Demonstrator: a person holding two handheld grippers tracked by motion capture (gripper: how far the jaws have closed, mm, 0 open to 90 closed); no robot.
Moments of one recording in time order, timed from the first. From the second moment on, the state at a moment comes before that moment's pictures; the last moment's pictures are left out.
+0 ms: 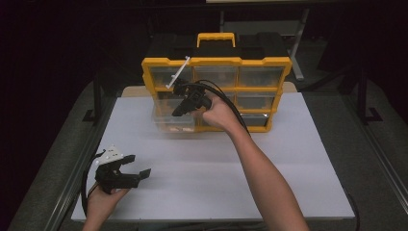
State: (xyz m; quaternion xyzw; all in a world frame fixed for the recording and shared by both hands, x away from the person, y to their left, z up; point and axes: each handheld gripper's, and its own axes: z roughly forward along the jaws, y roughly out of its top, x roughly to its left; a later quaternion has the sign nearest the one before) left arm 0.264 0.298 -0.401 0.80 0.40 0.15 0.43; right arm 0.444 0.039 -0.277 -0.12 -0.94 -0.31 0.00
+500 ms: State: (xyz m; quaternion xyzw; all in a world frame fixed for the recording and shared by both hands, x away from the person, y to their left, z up) left arm 0.265 0.296 -0.402 0.80 0.40 0.15 0.43; right arm 0.436 0.013 -0.250 -0.13 -0.93 -0.34 -0.02
